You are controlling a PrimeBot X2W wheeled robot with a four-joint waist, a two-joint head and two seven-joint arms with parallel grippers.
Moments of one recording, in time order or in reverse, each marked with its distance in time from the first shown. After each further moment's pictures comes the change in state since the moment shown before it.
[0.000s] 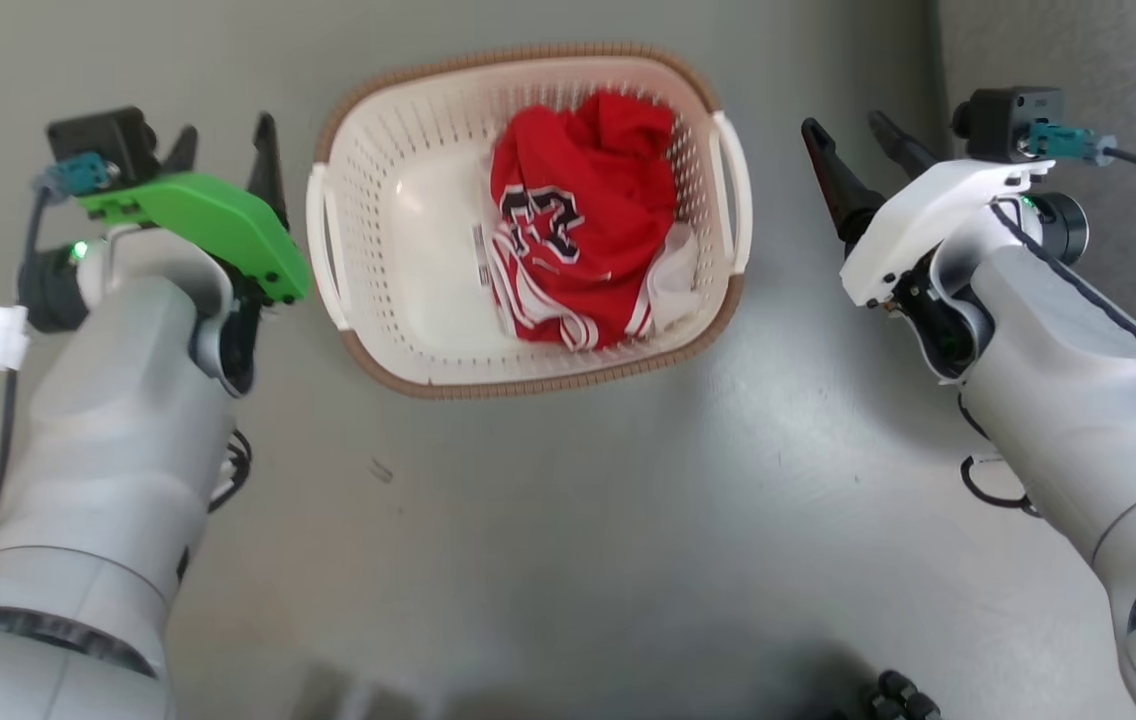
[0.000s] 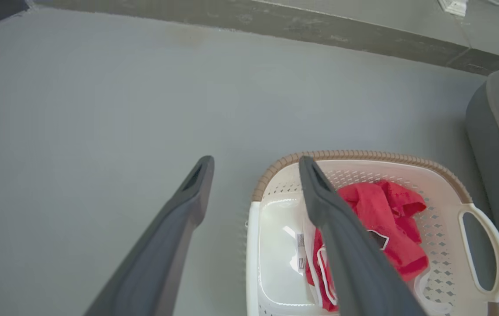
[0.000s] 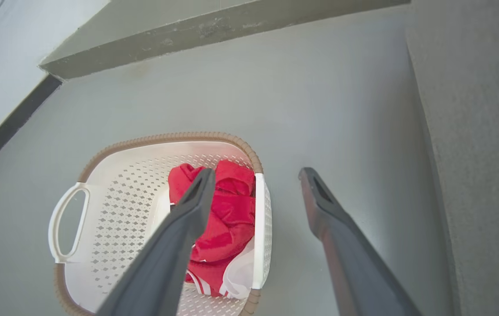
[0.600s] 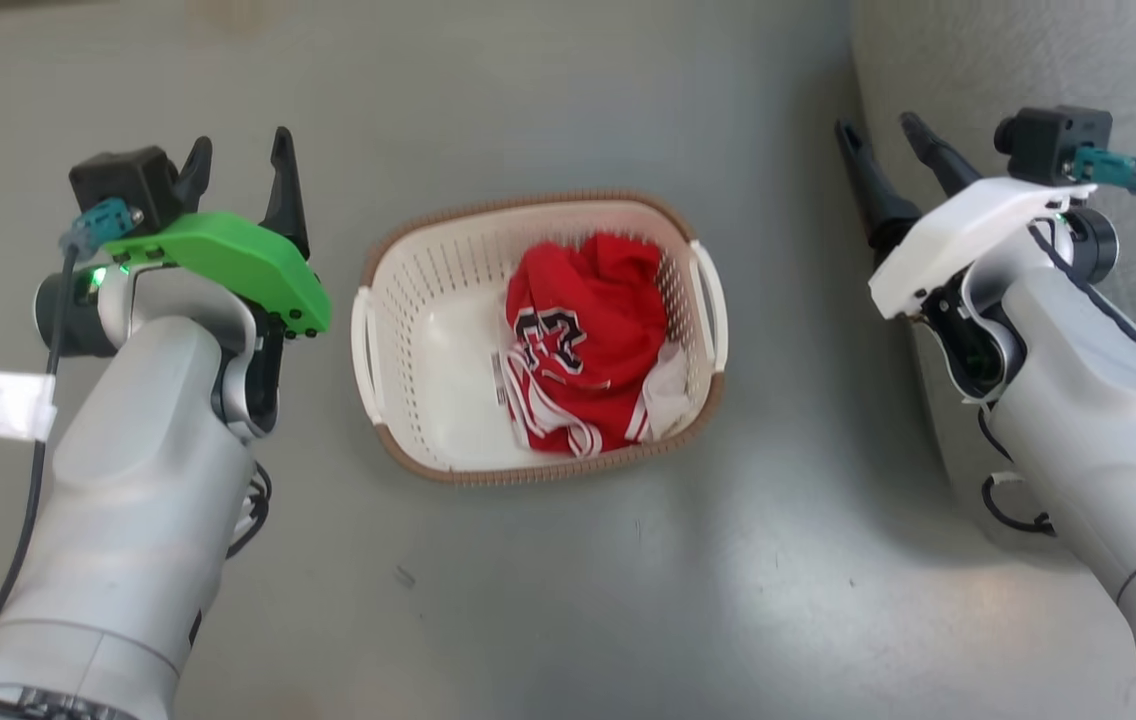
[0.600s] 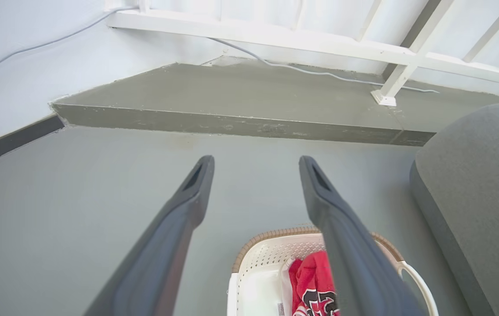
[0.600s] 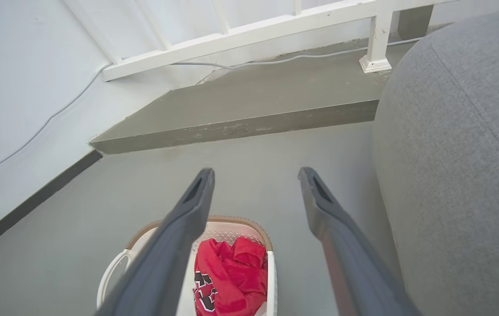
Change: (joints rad) left arm 0.165 0.034 0.104 -0.293 0.135 0.079 0.000; right arm 0.113 -0.054 -0.161 -0.174 -0.100 -0.019 0.000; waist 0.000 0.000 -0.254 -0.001
